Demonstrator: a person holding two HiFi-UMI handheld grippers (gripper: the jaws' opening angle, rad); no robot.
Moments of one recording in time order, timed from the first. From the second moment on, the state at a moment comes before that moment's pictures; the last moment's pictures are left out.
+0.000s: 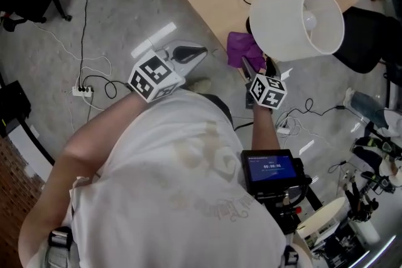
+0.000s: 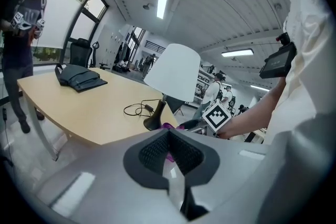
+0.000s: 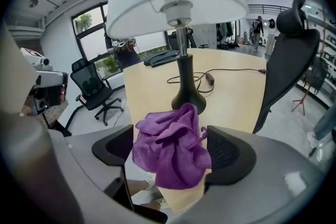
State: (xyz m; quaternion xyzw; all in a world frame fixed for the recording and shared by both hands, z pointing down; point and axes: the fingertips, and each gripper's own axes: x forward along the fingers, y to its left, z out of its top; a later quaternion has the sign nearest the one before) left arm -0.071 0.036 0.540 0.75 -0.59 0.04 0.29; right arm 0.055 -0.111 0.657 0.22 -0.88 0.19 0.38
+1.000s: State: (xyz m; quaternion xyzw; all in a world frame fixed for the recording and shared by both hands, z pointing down) left arm -0.101 0.034 0.539 0.78 -0.55 0.07 0.28; right arm 0.051 -0.081 0.700 0.21 -0.84 0.09 0.49
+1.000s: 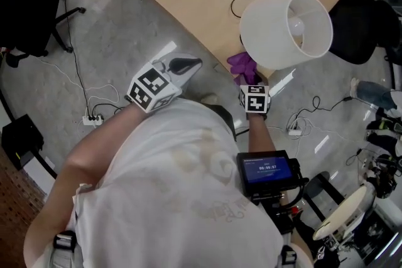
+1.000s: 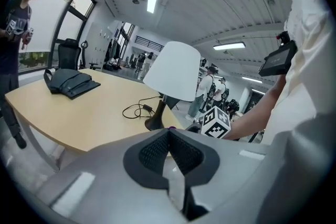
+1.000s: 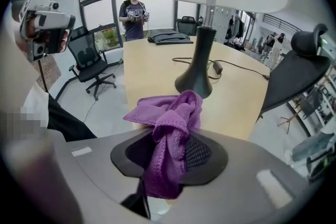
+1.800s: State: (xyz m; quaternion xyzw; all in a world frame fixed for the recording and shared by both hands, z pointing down) left arm -0.072 -0.048 0.462 0.87 -0.47 0.04 0.17; right arm 0.174 -0.116 0.520 0.43 -0.86 0.25 0.12
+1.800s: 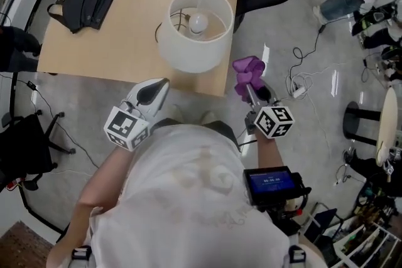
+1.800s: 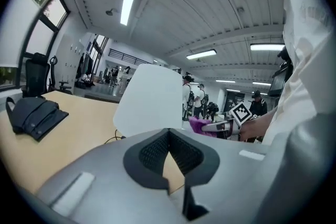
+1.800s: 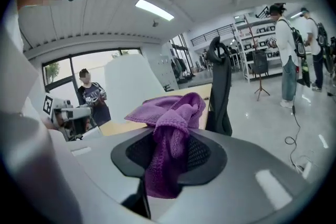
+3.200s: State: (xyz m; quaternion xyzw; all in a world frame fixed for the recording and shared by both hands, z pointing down) left arm -0.090 -0.053 0.418 0.88 -0.47 0.03 0.11; right arm 0.097 -0.135 0.509 0.37 -0.90 0.21 0.13
